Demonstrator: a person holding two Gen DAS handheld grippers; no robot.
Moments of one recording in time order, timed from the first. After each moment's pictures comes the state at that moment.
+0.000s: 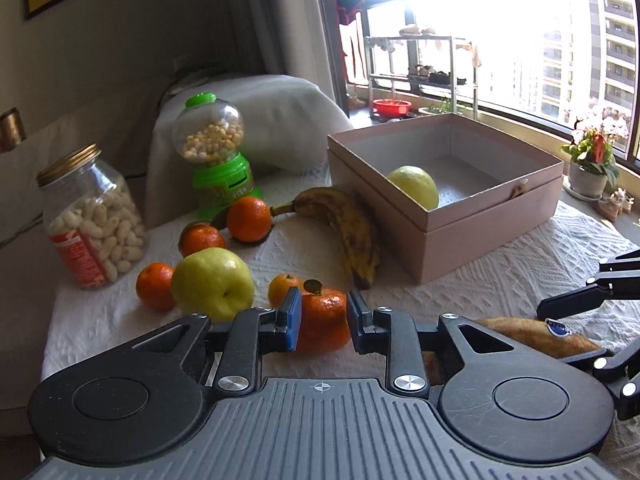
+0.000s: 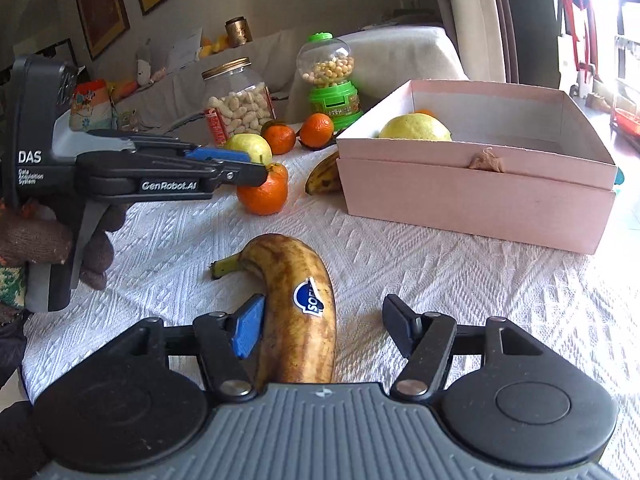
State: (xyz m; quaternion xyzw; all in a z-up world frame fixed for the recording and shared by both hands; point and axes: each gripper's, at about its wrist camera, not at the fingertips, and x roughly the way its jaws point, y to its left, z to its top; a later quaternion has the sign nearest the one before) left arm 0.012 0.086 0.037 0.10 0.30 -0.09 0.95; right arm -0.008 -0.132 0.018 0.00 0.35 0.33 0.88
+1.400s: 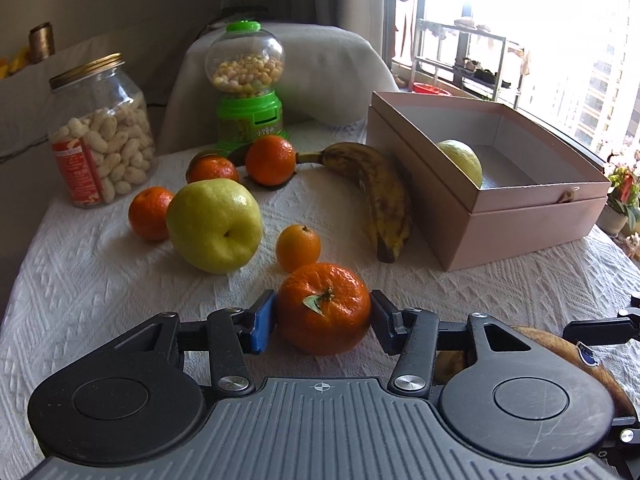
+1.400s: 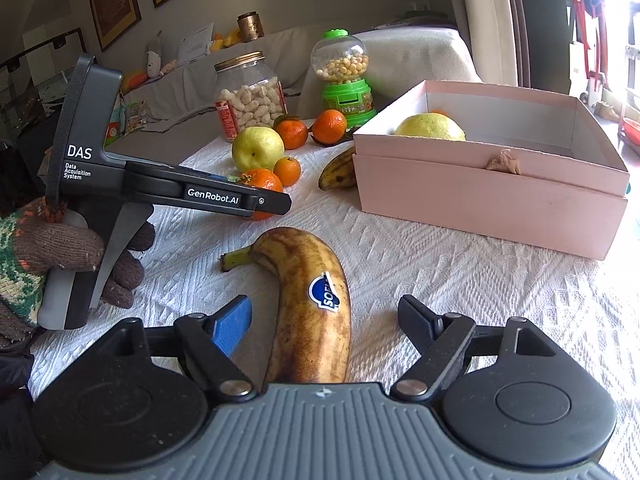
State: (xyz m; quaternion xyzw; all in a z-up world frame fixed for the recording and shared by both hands) left arm 0.037 0.093 0.013 0.01 0.35 -0.05 0.94; right arm -0.012 -0.125 0.018 -0.01 0.35 0.34 0.87
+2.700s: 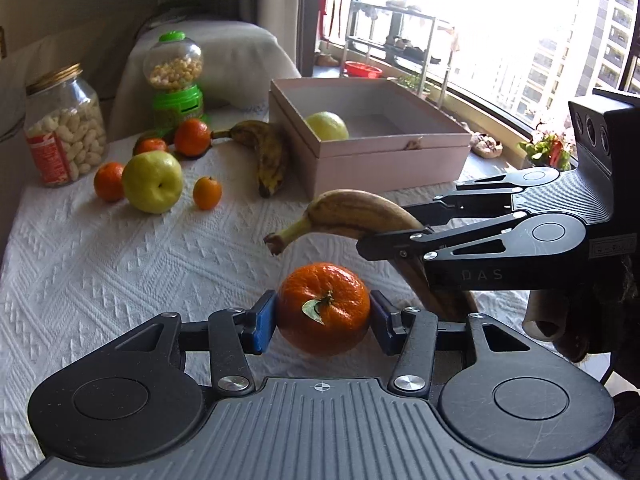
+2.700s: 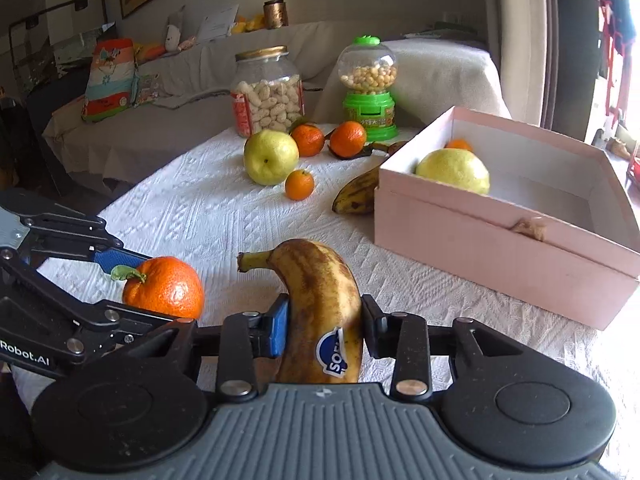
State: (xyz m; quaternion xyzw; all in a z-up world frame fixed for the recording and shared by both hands) left arm -0.058 0.058 0.058 0.01 0.37 -0.15 0.92; right arm 0.000 -0.111 0.042 -0.07 0.33 0.35 0.87
